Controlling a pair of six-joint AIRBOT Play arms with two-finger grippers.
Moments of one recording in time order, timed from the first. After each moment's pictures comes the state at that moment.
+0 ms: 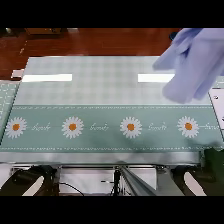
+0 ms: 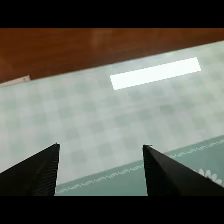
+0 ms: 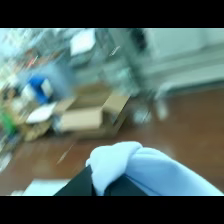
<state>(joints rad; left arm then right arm) -0.23 -0.71 1.64 1.43 -1.41 -1.55 -0.09 -0.83 1.47 -0.76 0.89 1.35</state>
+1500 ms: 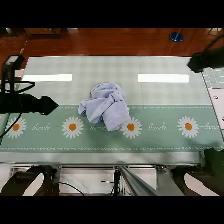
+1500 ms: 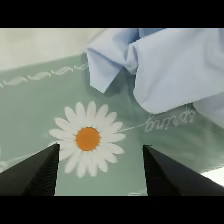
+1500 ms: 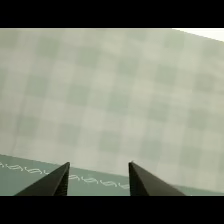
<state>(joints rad) 0.03 -0.79 0.89 1.16 -1.28 -1.35 -0.08 -1.12 1.43 -1.49 1.25 1.35</state>
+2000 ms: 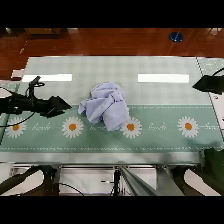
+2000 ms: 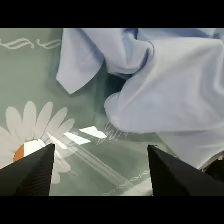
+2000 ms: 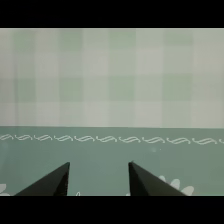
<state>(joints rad) 0.21 -1.22 0.78 0.75 -1.24 -1.18 -0.34 -1.11 1.17 -1.23 1.25 1.28</state>
